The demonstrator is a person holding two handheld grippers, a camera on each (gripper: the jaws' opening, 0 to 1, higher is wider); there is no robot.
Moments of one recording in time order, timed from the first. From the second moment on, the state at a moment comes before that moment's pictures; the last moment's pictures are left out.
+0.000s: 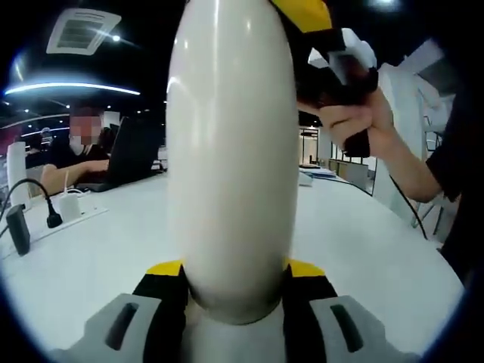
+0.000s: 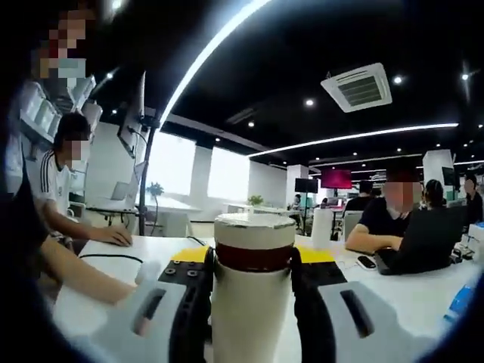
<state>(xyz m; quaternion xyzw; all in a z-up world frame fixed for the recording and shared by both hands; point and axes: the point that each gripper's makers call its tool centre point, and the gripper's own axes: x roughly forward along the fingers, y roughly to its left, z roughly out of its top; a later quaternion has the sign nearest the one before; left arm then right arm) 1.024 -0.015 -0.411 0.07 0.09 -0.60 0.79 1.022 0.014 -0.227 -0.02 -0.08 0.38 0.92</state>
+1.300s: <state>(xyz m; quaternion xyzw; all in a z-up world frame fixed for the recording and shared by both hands) 1.028 -0.014 -0.406 0.09 0.06 -0.59 0.80 1.025 0.023 -0.231 0.14 -0.07 0.65 0.75</state>
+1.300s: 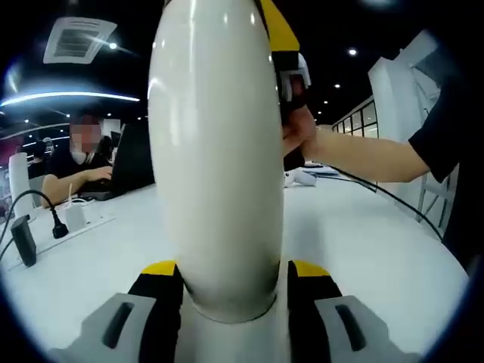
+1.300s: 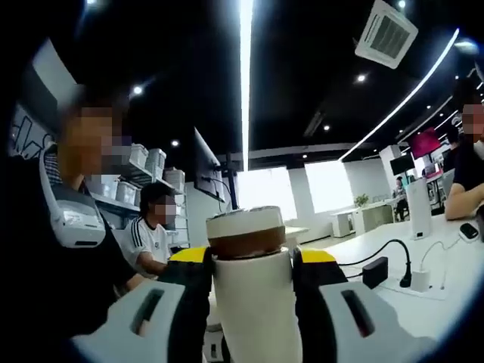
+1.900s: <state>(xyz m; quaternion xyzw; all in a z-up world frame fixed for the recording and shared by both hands) 1.036 -0.036 -0.425 0.08 0.09 -0.60 0.79 1.027 0.018 -0.235 0.10 -0.09 0.56 0.82</state>
